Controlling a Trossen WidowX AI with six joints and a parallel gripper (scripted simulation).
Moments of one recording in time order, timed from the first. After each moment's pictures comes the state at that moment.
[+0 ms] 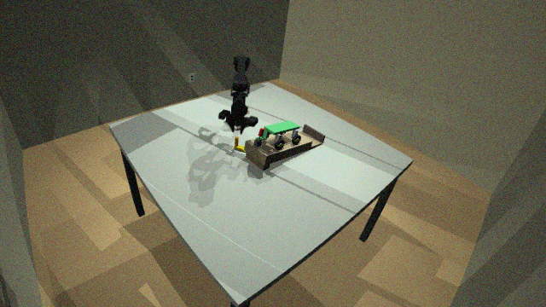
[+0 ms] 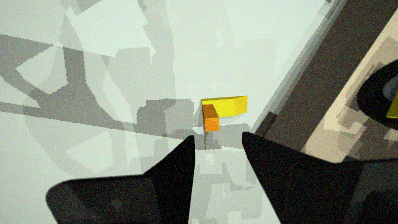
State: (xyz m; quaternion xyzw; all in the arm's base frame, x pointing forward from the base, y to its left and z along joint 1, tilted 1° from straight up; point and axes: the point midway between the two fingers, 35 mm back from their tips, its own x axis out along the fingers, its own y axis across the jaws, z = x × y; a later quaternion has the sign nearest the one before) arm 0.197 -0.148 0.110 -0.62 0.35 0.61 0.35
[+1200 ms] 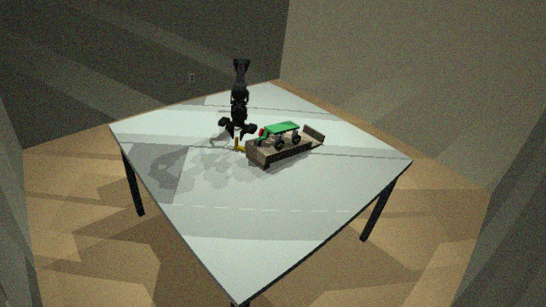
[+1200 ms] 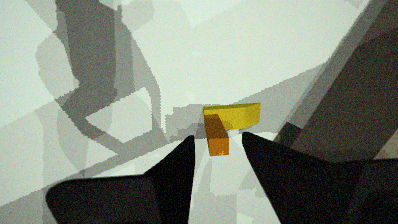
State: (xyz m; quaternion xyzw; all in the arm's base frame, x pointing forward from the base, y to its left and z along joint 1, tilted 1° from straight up) arm 0.197 -0.148 0.071 -0.62 0.35 0.61 0.35
